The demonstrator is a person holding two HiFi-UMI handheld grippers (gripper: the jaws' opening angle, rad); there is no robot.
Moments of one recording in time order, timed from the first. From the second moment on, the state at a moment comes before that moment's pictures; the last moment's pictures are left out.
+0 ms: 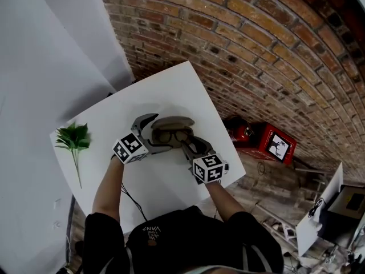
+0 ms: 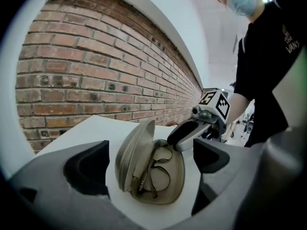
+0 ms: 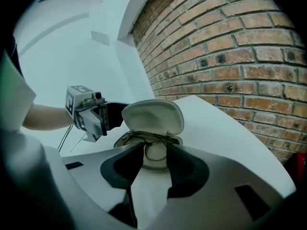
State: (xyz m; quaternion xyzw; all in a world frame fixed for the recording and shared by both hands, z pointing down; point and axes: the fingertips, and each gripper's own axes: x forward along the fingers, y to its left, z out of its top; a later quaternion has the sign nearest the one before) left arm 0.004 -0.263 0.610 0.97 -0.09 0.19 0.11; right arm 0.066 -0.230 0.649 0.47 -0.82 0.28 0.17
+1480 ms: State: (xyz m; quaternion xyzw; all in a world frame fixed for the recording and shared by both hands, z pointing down) left arm 0.005 -0.189 0.631 0.96 -0.11 0.24 0.09; right arm 0.086 -0.225 0.645 0.50 -0.81 0.28 0.17
